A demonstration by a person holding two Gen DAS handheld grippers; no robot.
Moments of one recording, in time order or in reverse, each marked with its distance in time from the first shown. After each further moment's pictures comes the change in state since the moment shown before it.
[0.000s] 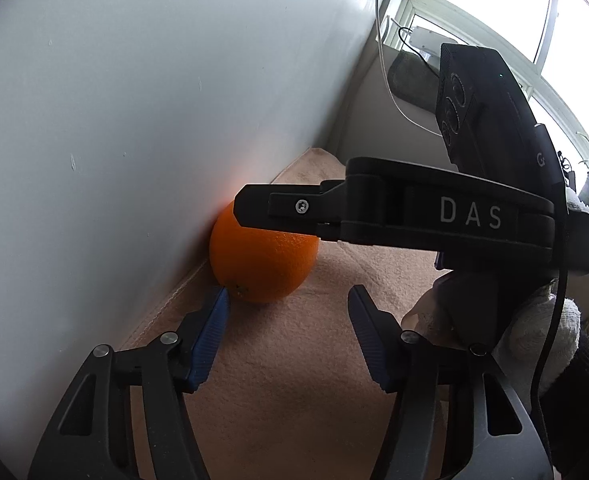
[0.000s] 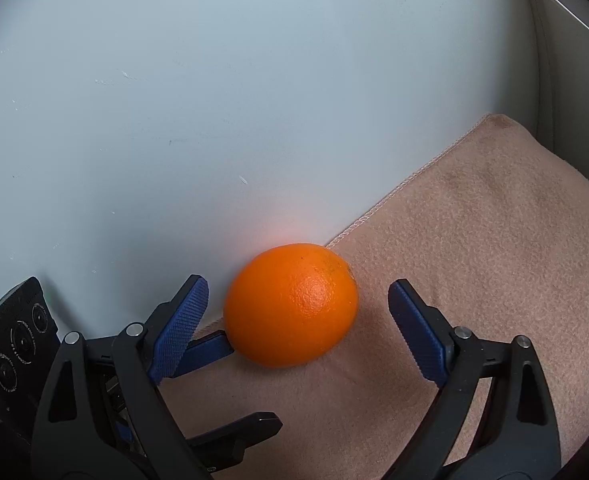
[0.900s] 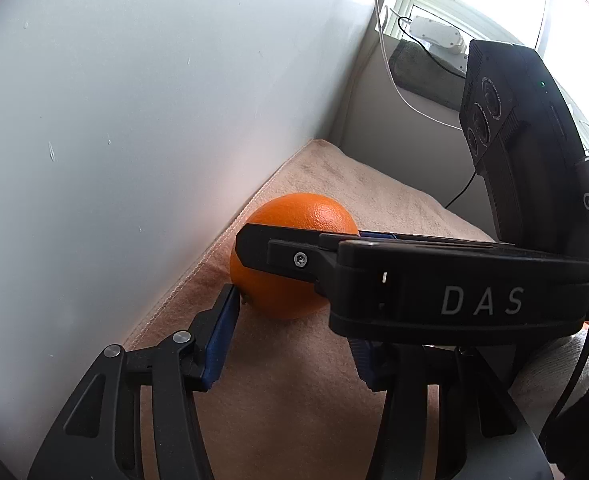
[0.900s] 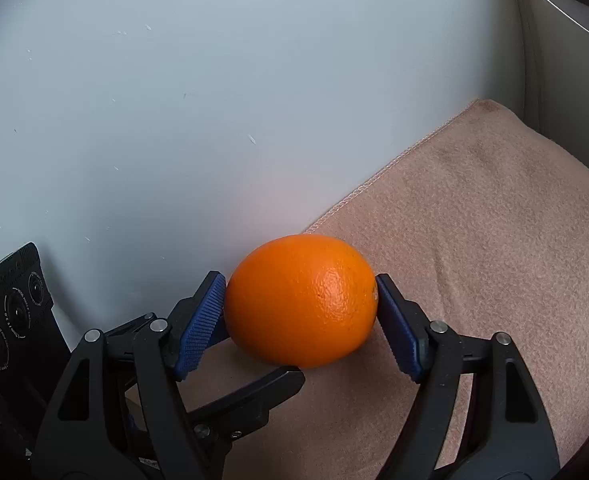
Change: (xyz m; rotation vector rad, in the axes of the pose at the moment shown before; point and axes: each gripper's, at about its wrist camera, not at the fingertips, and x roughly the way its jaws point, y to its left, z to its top) left arm 0.010 -0.006 -0.001 0.035 0.015 0.016; right arm 0.002 0.027 -0.048 -0.001 -0.012 -0.068
